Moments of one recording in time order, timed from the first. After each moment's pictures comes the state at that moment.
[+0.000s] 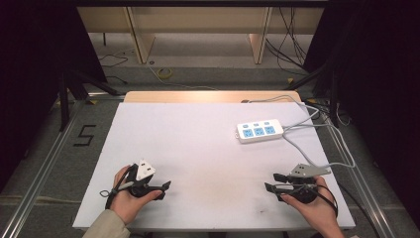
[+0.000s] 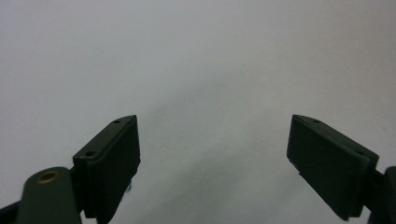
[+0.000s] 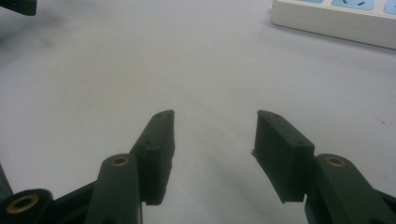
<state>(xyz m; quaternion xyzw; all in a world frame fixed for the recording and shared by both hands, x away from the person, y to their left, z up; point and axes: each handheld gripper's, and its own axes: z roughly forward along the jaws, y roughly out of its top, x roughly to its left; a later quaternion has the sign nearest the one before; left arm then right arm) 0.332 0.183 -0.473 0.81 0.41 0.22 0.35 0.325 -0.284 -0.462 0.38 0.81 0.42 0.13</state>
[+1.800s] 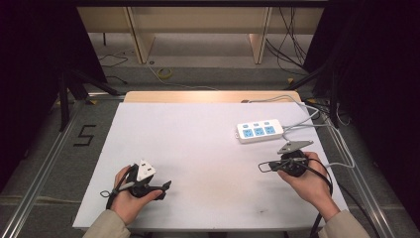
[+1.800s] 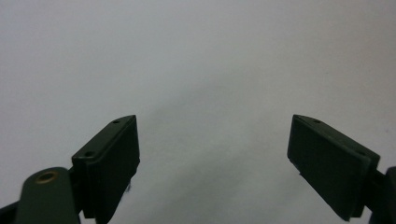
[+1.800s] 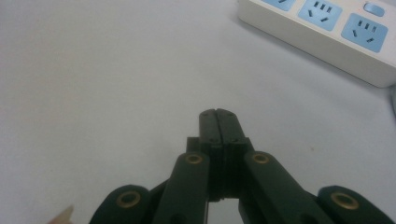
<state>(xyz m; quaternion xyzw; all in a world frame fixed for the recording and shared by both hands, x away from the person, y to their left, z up) 0.332 0.182 -0.474 0.81 0.41 0.23 0.35 0.374 -0.263 -0.420 0.38 0.87 0.29 0.15</state>
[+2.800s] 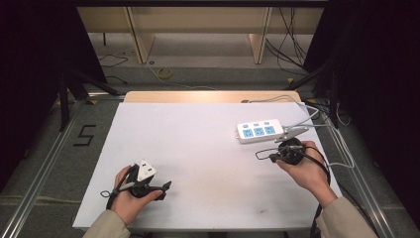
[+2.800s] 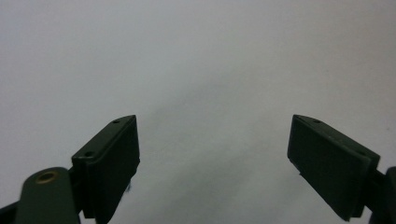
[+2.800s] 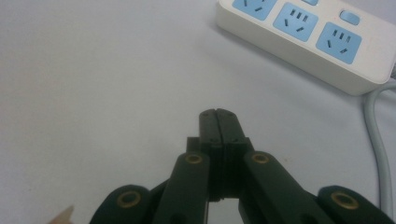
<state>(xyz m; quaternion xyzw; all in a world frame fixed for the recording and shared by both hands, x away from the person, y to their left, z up) 0.332 0.181 -0.475 0.82 0.40 0.23 0.35 0.400 -0.258 -0.406 0.39 0.87 0.26 0.15</state>
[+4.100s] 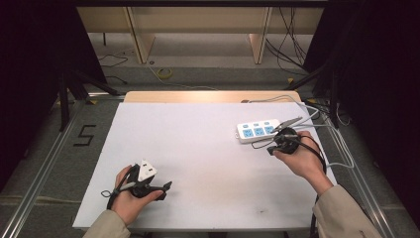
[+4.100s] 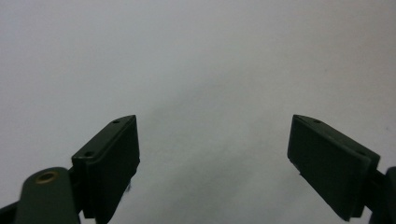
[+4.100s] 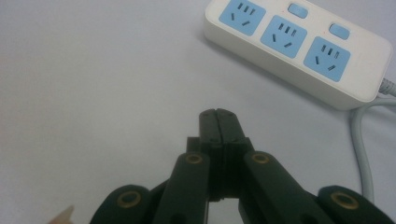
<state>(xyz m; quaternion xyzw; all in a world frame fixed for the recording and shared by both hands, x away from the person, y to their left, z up) 0.332 0.180 -0.475 0.82 0.40 0.23 0.35 0.425 -0.250 -0.397 0.40 0.87 0.23 0.13</state>
